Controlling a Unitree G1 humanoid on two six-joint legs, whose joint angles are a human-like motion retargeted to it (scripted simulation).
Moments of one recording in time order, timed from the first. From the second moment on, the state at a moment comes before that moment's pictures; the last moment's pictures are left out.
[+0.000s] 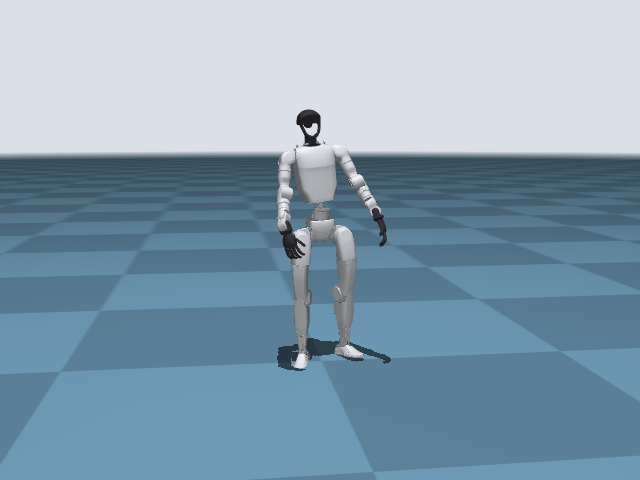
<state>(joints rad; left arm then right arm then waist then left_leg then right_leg) -0.35 0.26 -0.02 1.46 0.29 0.15 -0.16 -0.24 -0.28 0.02 1.29 -0.60 -0.03 0.46 -0.03 0.06 -0.28 -0.06 0.08 0.33 0.03 -0.18 -0.12 -0.06 -0.10 -0.50 0.02 0.00 0.05</state>
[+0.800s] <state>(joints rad) -0.15 0.01 0.22 1.59 0.01 0.27 -0.36 -0.10 -0.15 0.07 1.51 -0.21 0.02 0.51 -0.08 0.08 -0.22 -0.09 0.10 0.36 0.04 -0.17 -0.13 -0.10 -0.10 -0.46 0.03 0.00 0.05</state>
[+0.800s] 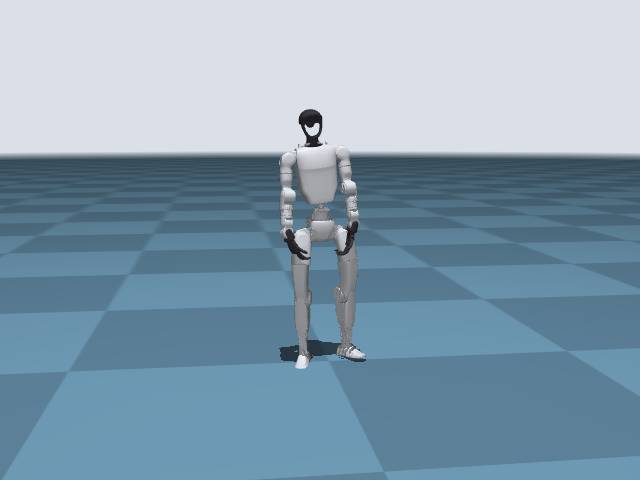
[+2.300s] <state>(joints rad) -2.05 0.91 -0.33 1.18 -0.60 -0.29 0.13 -2.08 -0.97 0.57 0.90 0.83 -0.27 0.15 -0.02 0.10 -0.37 -0.28 0.10 0.34 0.05 -0.18 -0.13 -0.26 -0.11 -0.48 0.03 -0.01 0.06</state>
